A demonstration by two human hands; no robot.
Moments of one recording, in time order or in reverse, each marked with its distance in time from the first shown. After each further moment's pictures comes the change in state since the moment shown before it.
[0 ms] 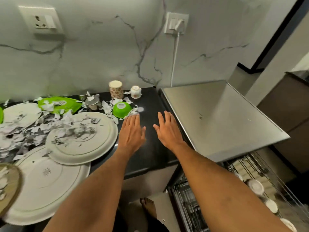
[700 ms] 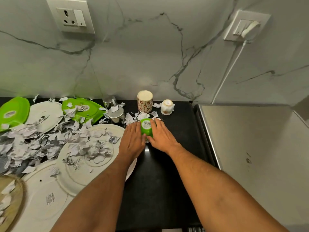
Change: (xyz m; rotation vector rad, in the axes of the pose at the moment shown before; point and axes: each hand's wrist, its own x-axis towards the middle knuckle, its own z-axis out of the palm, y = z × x) left_hand 0.102 -0.130 0.060 -0.031 -0.088 -0.268; right_hand 0.199 -0.083 0.083 0.244 -0.217 -0.367
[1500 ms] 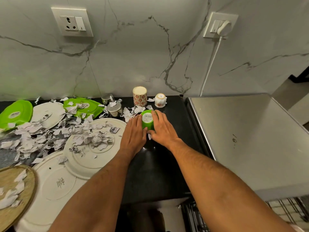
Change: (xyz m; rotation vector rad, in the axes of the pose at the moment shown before) left_hand -0.055 0.033 -0.039 -0.101 0.101 0.101; right_hand -0.075 -0.029 -0.036 0.048 0.200 0.052
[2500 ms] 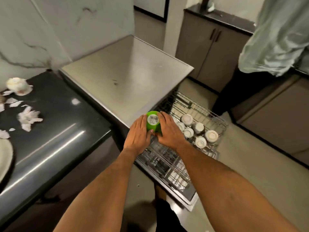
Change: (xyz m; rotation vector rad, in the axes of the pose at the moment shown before) left_hand -0.232 0.331 0.123 -0.284 -0.419 0.693; right_hand -0.474 0.138 -0.082 -0.032 0.159 0.742
